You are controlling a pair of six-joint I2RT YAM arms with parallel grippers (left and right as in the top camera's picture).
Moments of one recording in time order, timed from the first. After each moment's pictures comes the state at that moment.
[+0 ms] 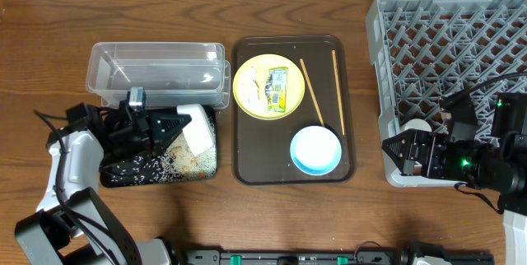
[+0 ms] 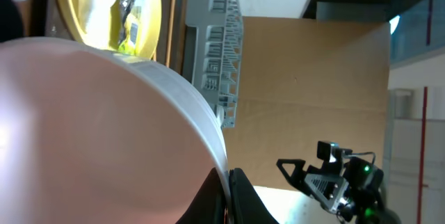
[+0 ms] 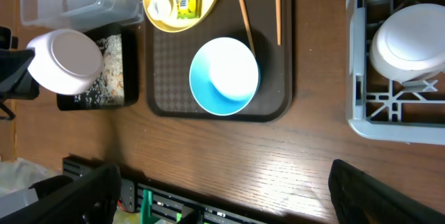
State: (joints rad) left arm 0.48 1.53 0.86 -1.00 1.42 0.07; right arm -0.14 1.03 1.33 -1.46 -0.52 0.06
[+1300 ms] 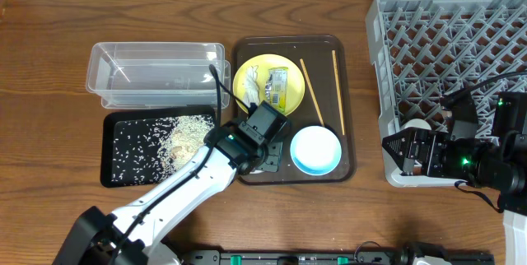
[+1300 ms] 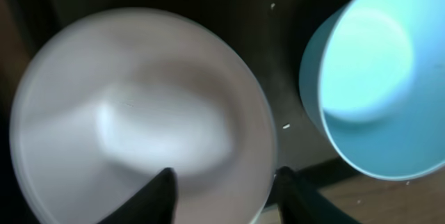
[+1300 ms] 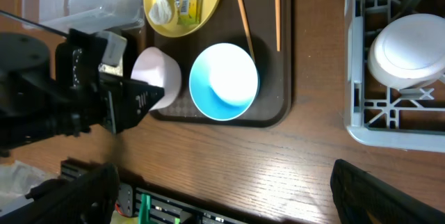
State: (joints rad) left arm -0.70 1.46 0.93 -0.68 0.02 -0.52; right arm -0.14 1.03 1.33 -1.44 -0.52 0.06
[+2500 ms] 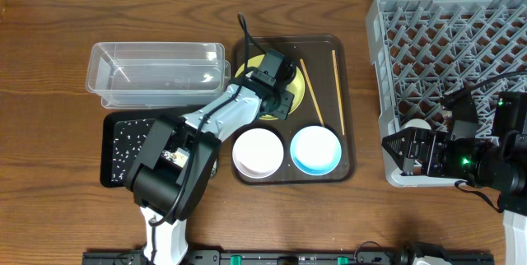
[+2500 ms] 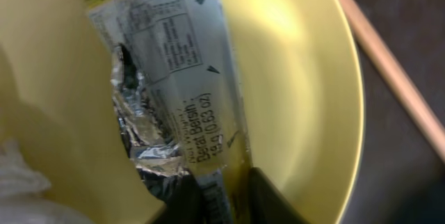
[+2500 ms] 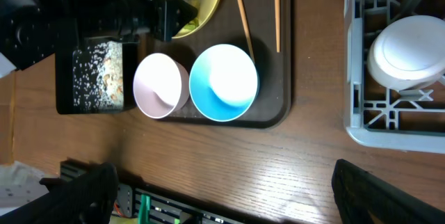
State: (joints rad) left arm -0.53 2.00 1.27 -0.41 0.09 -0.16; right arm -0.14 1.03 1.33 -1.44 -0.52 0.06
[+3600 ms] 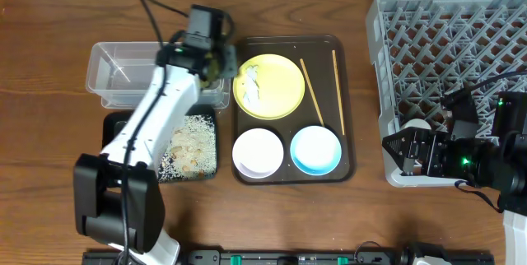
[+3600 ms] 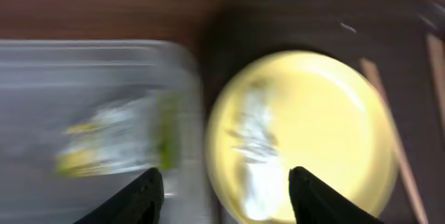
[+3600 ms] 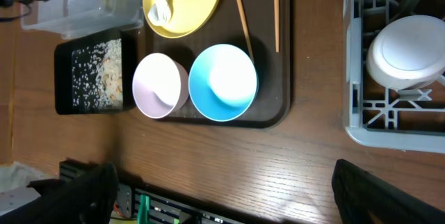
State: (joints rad) left arm -0.30 1.75 1.40 -0.64 -0.01 -0.26; right arm -0.14 1.03 1.33 -1.44 -0.52 0.06
